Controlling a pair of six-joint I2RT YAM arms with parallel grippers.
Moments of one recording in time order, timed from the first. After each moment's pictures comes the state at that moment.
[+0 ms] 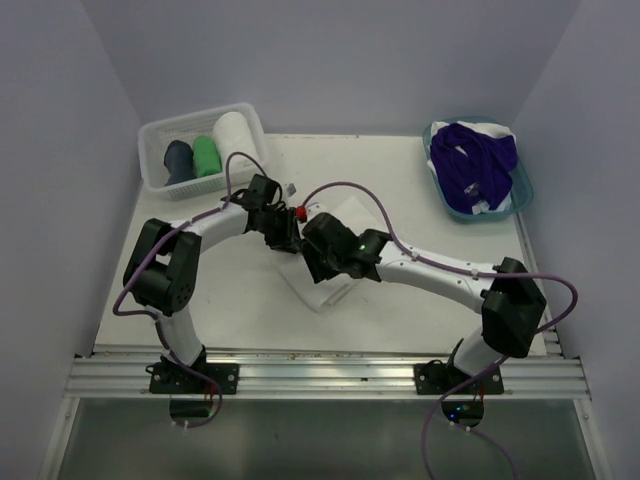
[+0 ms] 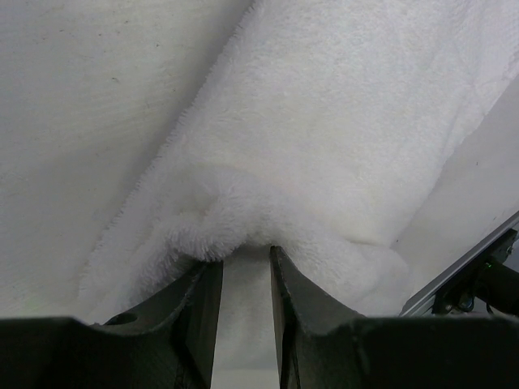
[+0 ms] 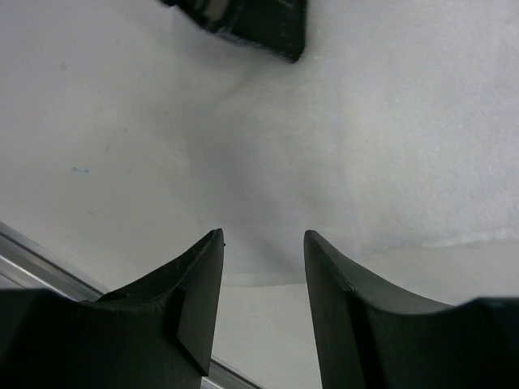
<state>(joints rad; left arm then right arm) -0.39 1.82 1.15 -0.41 0.43 -0.44 0.96 1.59 1.23 -0.55 0.20 0.42</state>
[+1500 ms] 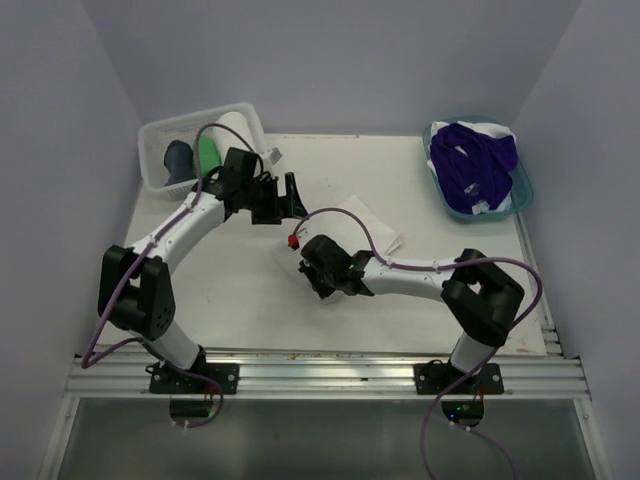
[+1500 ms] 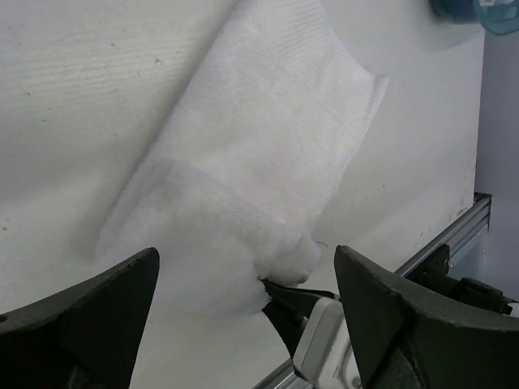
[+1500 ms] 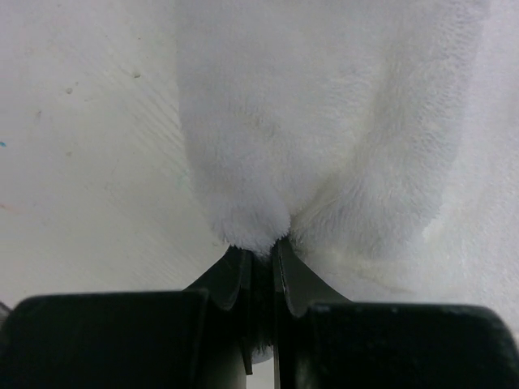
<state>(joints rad) -0.35 1.64 1.28 -0.52 0.45 -0.44 1.01 1.73 1.03 -0.24 0.15 0.23</state>
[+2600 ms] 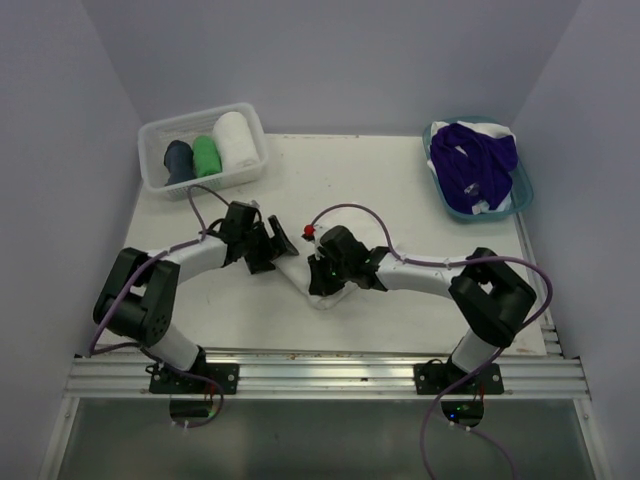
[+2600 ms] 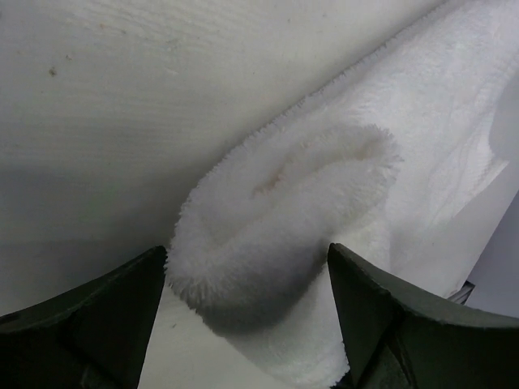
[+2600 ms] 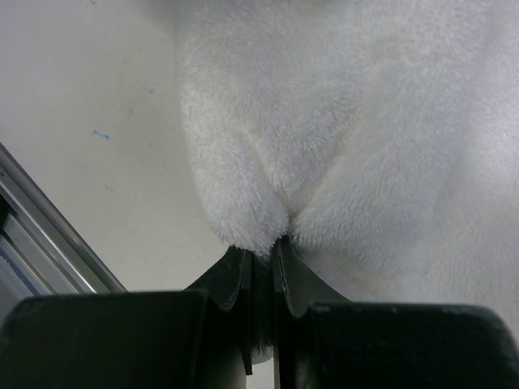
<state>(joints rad) -0.35 1.57 0.77 -0.15 0.27 -0.83 0.89 1.68 0.92 -0.10 -0.19 0.39</state>
